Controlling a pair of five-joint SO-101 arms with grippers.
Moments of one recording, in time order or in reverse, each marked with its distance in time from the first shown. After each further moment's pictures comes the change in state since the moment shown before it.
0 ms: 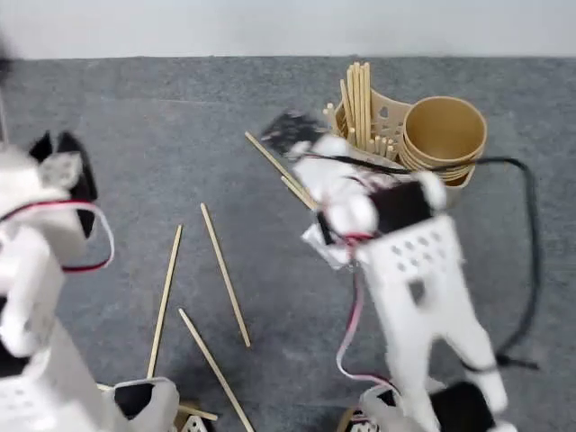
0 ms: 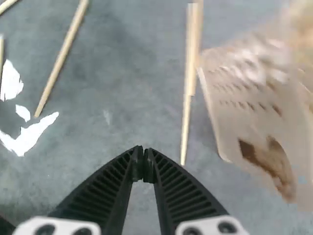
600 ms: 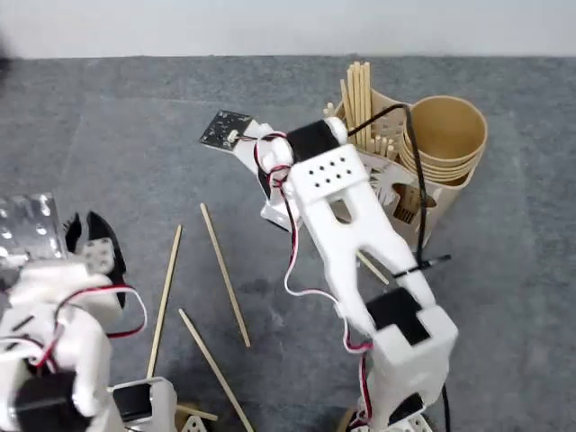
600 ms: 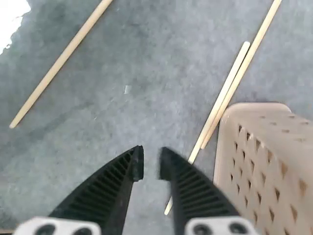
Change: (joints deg) left arm -2.3 -37.8 55.6 -17.3 0.0; right arm -3.0 36.0 -22.9 -3.0 8.4
